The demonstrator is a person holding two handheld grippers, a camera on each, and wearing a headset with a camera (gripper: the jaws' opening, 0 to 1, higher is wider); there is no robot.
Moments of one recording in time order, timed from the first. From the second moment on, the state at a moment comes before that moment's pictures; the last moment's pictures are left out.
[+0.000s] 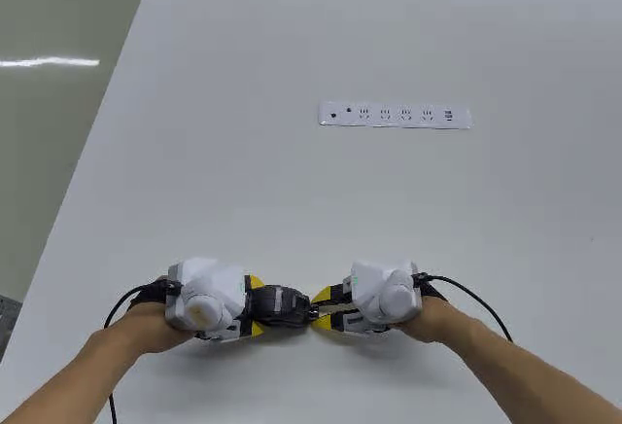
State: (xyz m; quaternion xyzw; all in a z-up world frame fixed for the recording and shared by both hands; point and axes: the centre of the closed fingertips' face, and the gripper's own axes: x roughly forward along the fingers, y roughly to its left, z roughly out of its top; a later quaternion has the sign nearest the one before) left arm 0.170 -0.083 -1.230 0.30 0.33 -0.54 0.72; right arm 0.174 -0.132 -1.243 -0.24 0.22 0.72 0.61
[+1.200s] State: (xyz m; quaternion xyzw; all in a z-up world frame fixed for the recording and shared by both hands) left arm 0.170 -0.081 -1.229 0.30 0.33 -0.54 0.71; right arm 0.171 -0.142 -1.238 -0.24 0.24 0.72 0.61
